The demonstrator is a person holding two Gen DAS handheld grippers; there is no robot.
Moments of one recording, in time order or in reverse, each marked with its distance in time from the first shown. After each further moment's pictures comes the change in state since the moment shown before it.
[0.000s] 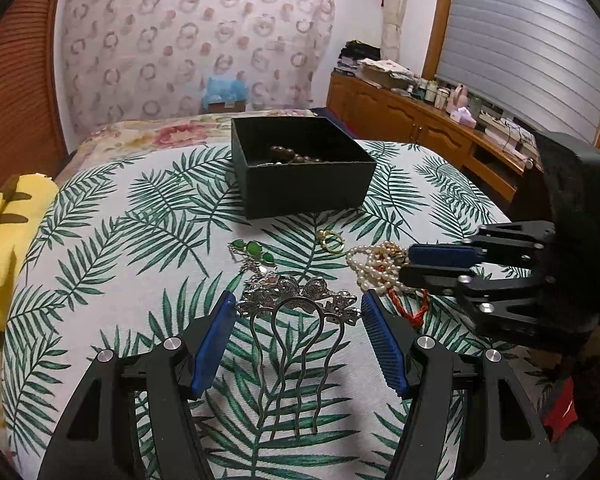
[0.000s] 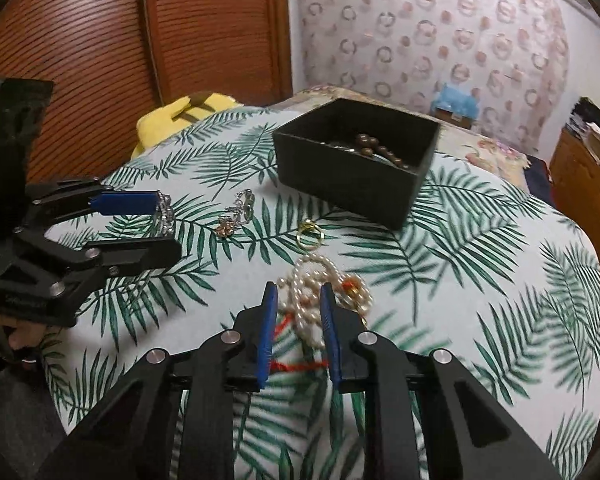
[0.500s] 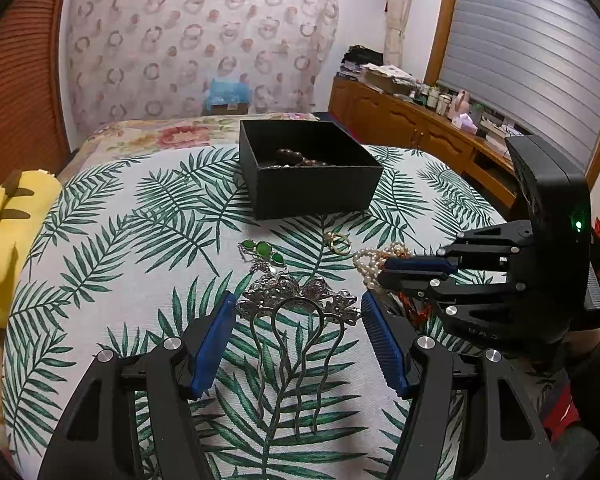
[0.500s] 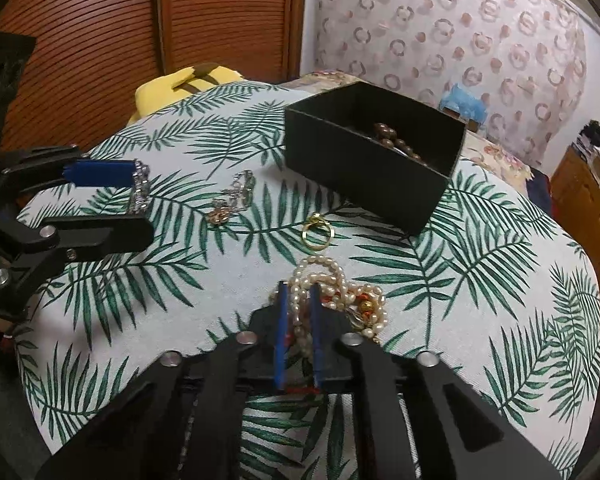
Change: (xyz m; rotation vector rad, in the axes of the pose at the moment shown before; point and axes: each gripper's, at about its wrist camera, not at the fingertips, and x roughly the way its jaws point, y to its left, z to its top) left arm -0.005 0.006 -0.002 -0.015 -0.011 -0.003; right arm 0.020 0.010 0.004 -0.088 0.059 -0.022
